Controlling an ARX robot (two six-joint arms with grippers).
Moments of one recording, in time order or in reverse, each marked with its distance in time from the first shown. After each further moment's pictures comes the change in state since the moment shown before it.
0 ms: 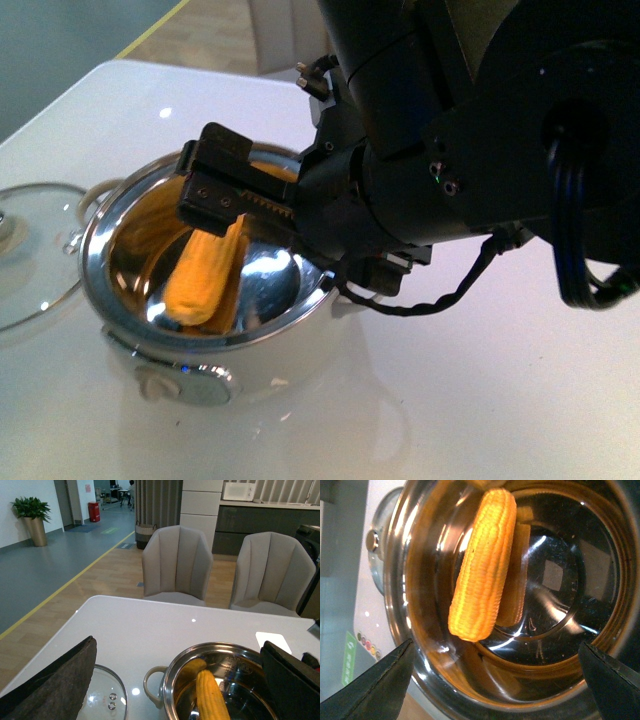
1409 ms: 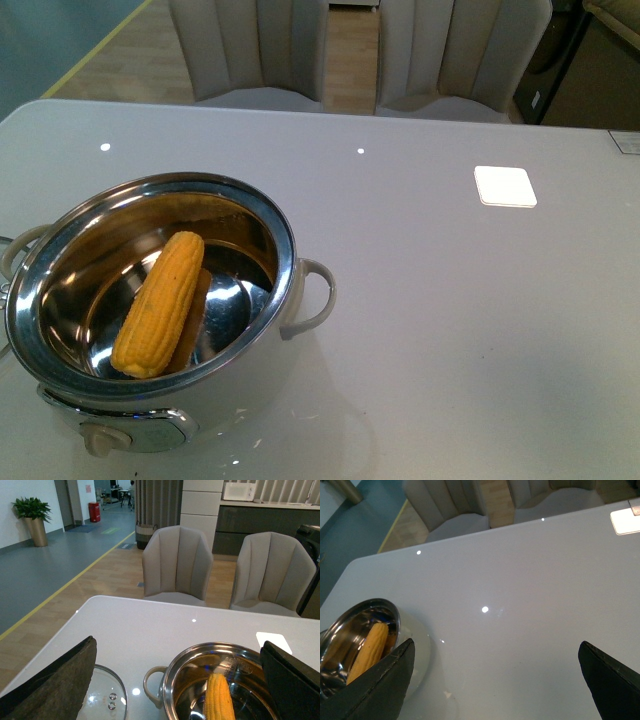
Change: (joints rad) left arm 0.000 0.000 0.000 0.000 0.000 0.000; right arm -0.675 -1.503 -0.793 -0.268 0.088 -0.422
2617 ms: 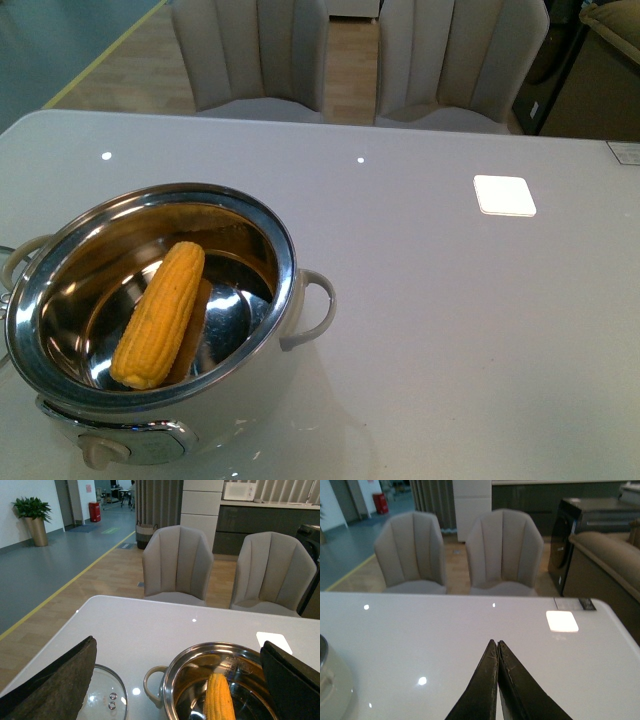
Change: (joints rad) left arm 0.000 0.000 0.000 0.000 0.000 0.000; right arm -0.065 -0.492 -0.278 0.108 0.103 -0.262
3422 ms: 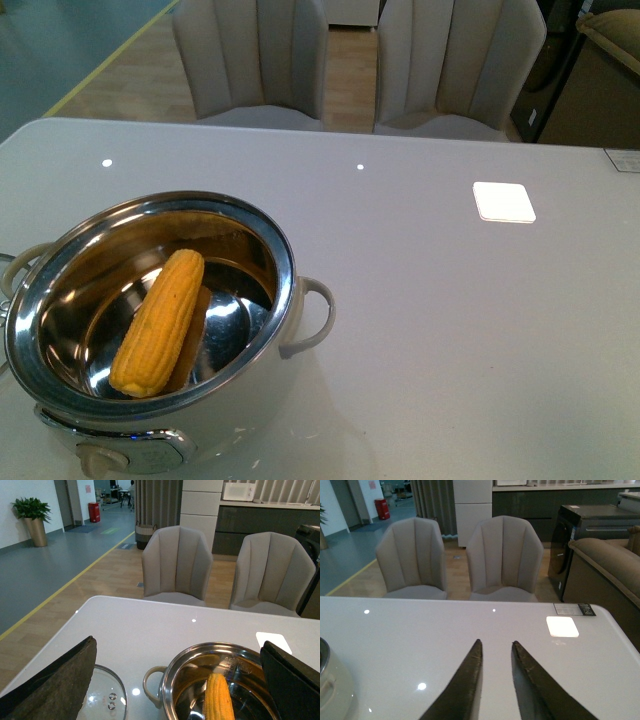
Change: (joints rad) left arm 0.000 0.000 0.000 0.000 0.000 0.000; right arm 0.000 -0.024 0.000 -0.009 0.001 -0.002
